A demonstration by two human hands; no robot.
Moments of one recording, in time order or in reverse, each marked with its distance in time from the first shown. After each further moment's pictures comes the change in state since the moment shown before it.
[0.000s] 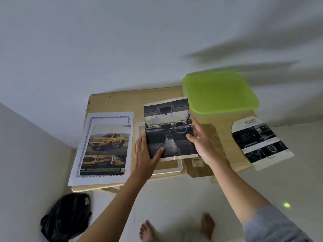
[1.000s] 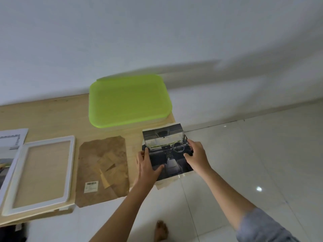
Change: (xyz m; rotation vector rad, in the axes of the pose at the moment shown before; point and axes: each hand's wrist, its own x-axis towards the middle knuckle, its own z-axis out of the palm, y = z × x) left_hand 0.015 0.225 0.303 0.015 -0.224 -0.137; right_hand -0.001 0.065 -0.366 -0.729 0.229 0.159
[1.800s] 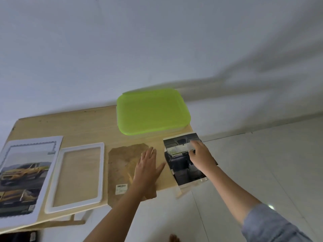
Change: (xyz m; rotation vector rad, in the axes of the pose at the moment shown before) left_hand 0.002 -0.026 -0.097 0.437 0.002 0.259; right_hand -0.015 -0.086 0.018 -0.278 0.012 -0.122
